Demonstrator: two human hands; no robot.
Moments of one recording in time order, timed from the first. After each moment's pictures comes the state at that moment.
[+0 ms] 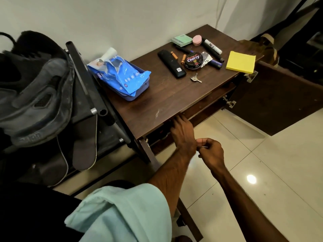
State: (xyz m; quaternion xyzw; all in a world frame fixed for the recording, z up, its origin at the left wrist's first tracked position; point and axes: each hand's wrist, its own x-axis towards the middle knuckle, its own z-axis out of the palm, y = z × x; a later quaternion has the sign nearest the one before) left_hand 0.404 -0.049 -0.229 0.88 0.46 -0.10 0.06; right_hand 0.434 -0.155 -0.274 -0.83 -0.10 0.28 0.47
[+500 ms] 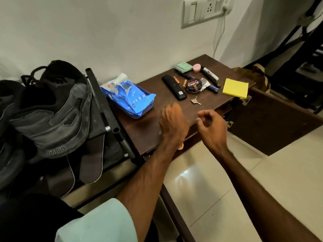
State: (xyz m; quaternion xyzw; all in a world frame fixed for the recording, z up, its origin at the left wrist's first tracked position) left_hand 0.391 0.002 -0.116 0.85 0.45 0.18 0.21; right_hand 0.480 -0.091 -0.161 -0.81 -0.30 0.04 0.50
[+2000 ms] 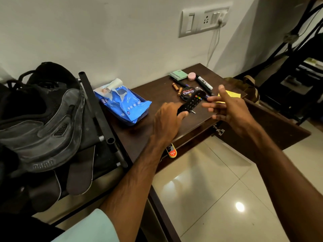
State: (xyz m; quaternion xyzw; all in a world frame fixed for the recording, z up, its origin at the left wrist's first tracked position) left_hand 0.402 0.045 -0.118 0.88 0.30 0.27 0.24; right_hand 0.569 -0.089 -0.074 -0.72 -0.24 0.31 0.58
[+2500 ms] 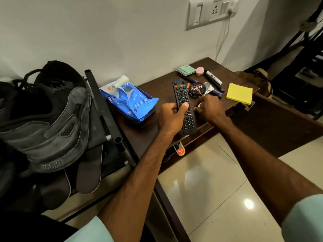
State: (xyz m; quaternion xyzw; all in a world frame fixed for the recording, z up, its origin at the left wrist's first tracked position) left_hand 0.391 0.045 -0.111 0.66 0.42 0.27 0.55; right_hand 0.568 0.000 -0.141 -0.89 -0.41 0.09 0.18
